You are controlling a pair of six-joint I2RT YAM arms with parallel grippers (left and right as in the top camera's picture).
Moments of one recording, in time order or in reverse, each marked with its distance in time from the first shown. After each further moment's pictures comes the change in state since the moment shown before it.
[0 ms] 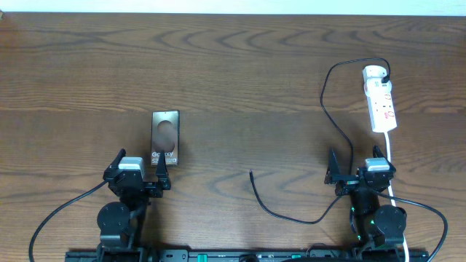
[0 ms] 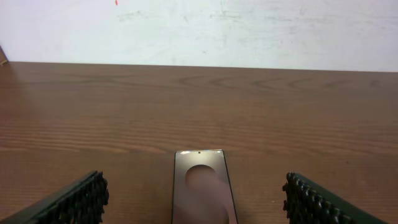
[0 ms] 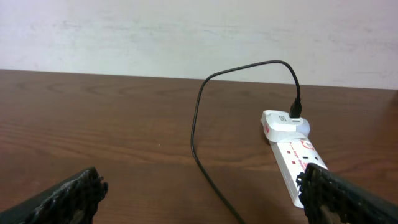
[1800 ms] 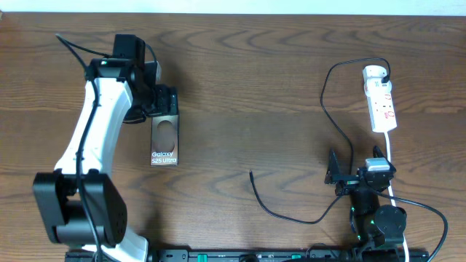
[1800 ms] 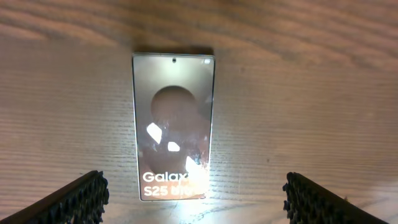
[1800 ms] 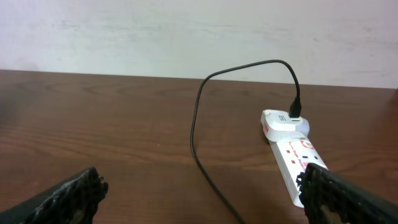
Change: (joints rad) left arm 0.000 1.752 1.402 -0.890 0.103 -0.075; right arm 0.000 0.001 0.000 0.000 0.001 0.000
